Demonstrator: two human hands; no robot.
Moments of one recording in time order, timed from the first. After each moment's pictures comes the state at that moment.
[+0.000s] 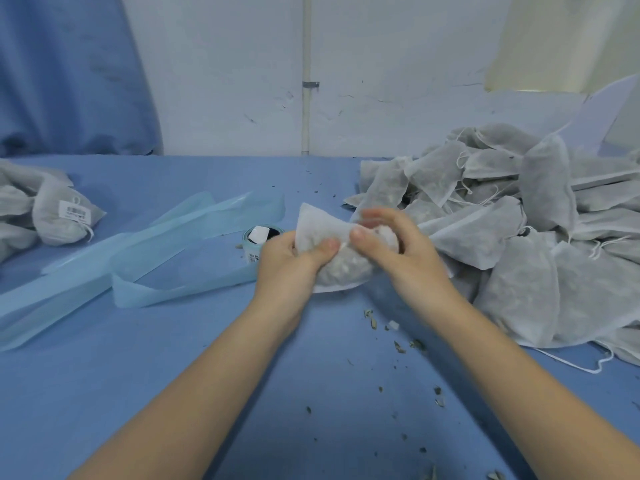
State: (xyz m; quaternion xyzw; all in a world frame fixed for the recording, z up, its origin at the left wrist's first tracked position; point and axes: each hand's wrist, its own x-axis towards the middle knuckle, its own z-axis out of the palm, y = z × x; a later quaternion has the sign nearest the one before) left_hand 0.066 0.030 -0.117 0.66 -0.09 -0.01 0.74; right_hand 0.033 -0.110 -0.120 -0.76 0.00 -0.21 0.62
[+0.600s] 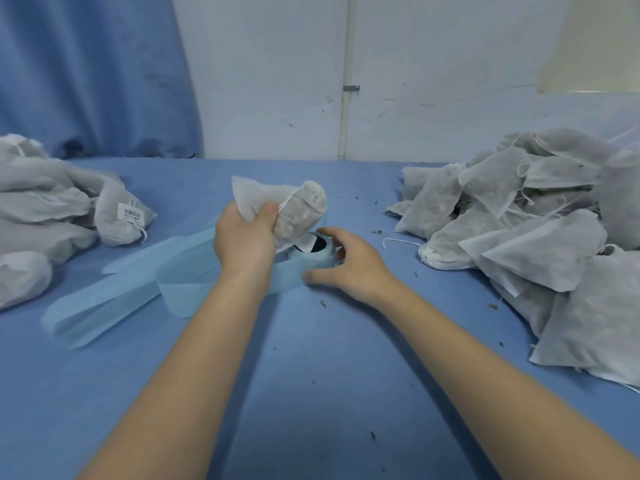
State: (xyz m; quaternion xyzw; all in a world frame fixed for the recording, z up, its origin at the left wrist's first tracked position) left_hand 0.137 0.100 -0.102 0.69 0.08 0.18 0.70; right_hand 0.122 -0.040 -0.142 -0.89 -0.04 -0.10 0.44
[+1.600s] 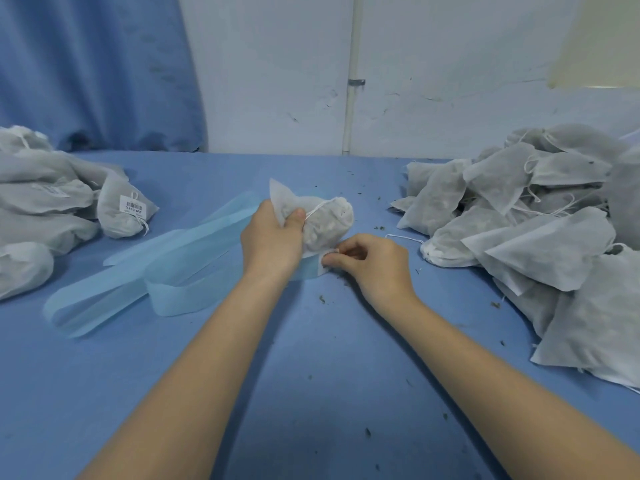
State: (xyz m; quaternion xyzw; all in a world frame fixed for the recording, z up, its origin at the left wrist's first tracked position) left_hand 0.135 0.083 -0.115 0.80 0.02 0.17 0.58; right_hand 0.109 -0.051 -0.151 -0.85 0.02 -0.19 0.49
